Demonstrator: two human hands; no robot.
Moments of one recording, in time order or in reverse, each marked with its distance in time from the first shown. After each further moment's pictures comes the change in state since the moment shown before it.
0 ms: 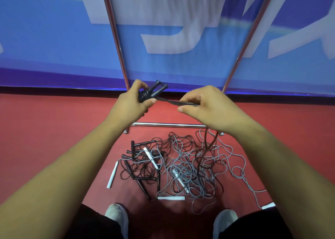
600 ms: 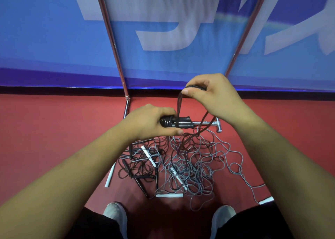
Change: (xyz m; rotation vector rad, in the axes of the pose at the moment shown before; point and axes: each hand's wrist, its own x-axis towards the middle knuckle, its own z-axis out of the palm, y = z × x) left_hand -0.020 0.021 0.028 0.318 -0.400 0.390; right_hand 0.011 0.020 -0.005 0.147 0.213 0.019
